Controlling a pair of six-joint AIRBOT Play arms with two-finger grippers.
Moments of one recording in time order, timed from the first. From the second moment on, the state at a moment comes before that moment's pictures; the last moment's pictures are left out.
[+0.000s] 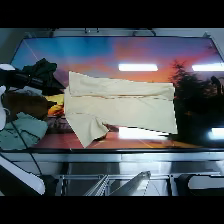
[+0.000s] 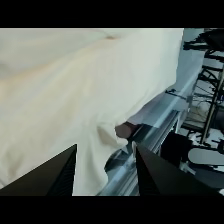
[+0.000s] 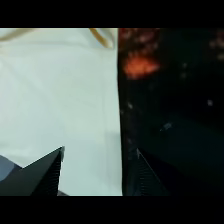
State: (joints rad) left arm 0.33 -1.95 1.66 0.63 -1.71 -1.14; right arm -0.60 -1.57 1.09 -0.84 1.34 0.97
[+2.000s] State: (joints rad) left arm 0.19 -1.54 1.05 0.63 -1.53 -1.06; right arm -0.62 -1.56 0.81 -0.61 1.45 0.82
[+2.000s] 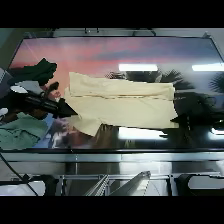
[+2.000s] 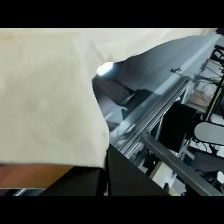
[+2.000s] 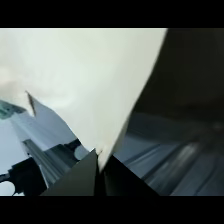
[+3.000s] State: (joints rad) left arm 0.24 -2.11 1.94 0.53 -1.53 -1.22; right arm -0.41 -1.73 1.21 -0.34 1.01 0.70
